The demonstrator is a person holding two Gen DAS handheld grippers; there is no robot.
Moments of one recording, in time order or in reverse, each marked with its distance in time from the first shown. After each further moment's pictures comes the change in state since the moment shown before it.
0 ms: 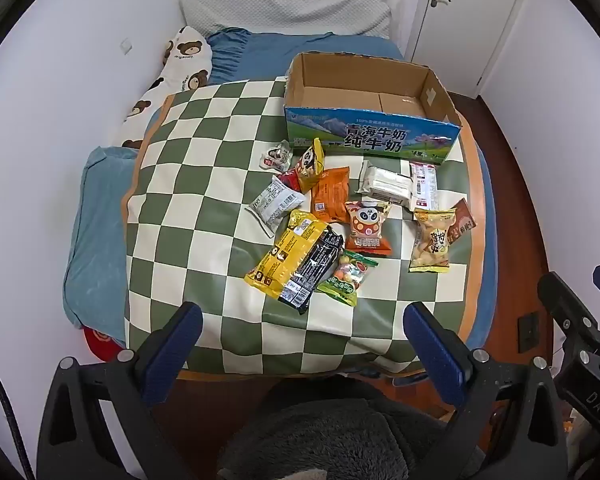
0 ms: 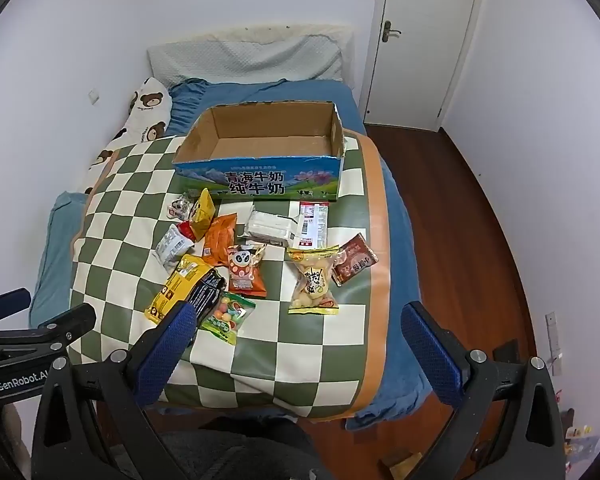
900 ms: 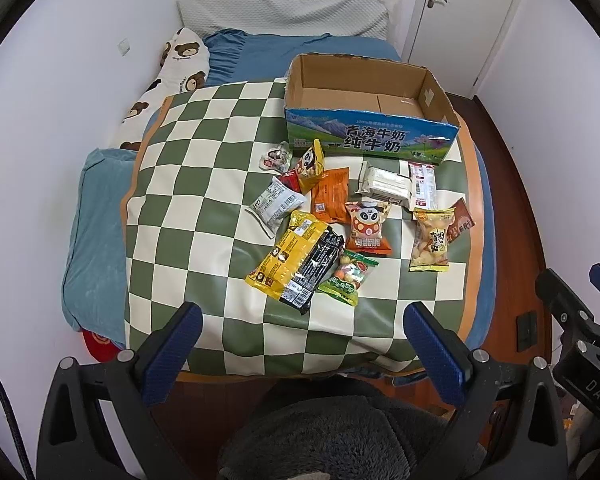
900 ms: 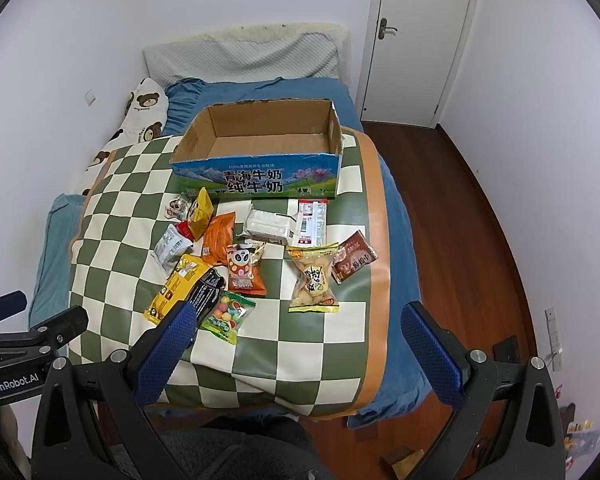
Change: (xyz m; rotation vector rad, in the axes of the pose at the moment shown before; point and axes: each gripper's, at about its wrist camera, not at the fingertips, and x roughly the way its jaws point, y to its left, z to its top) left arm 0.000 0.004 0.001 0.007 0.004 -0.007; right arm 0.000 -0.001 0.002 0.005 0.011 0.000
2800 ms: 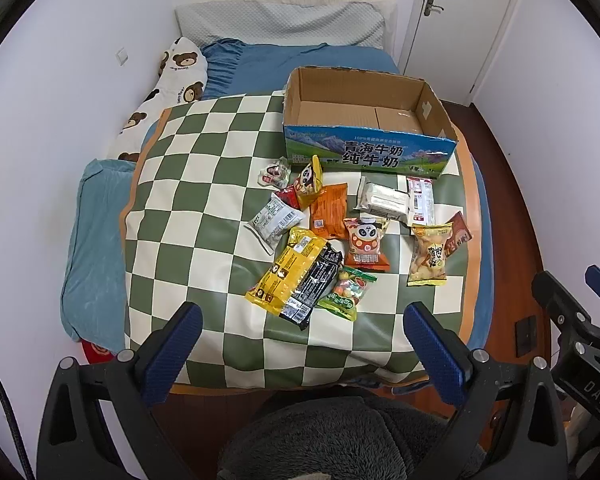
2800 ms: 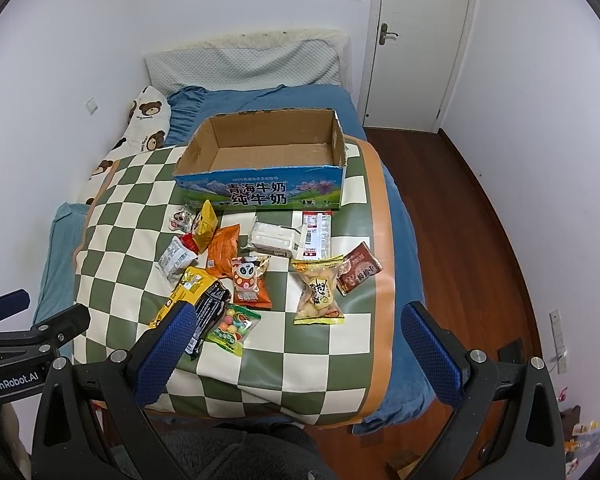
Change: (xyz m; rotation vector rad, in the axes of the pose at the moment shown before) left arm -0.005 0.000 0.021 0.008 -0.021 -0.010; right arm -0.002 0.003 0.008 0.021 -0.023 0.006
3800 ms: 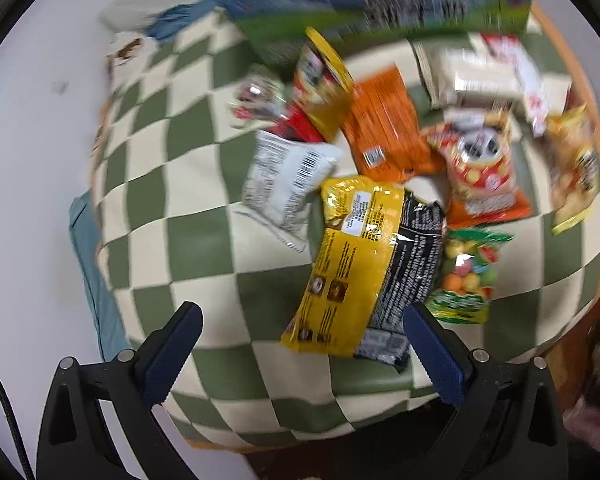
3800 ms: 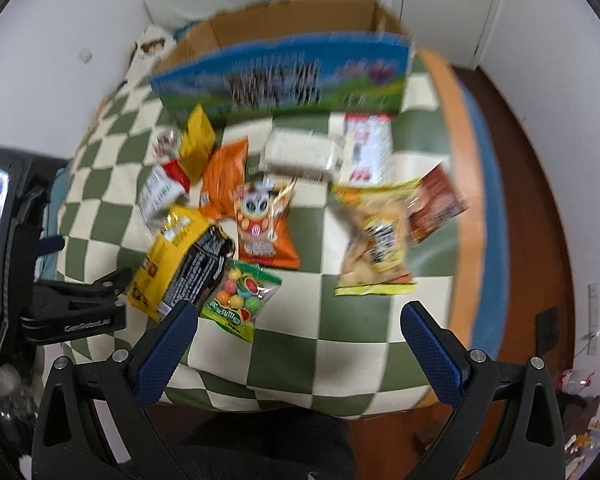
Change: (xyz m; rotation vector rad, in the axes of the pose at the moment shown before) left arm 0.259 0.004 0.011 0.364 0.248 0.201; right arm 0.205 0.022 -0.038 0.013 0.266 0.115
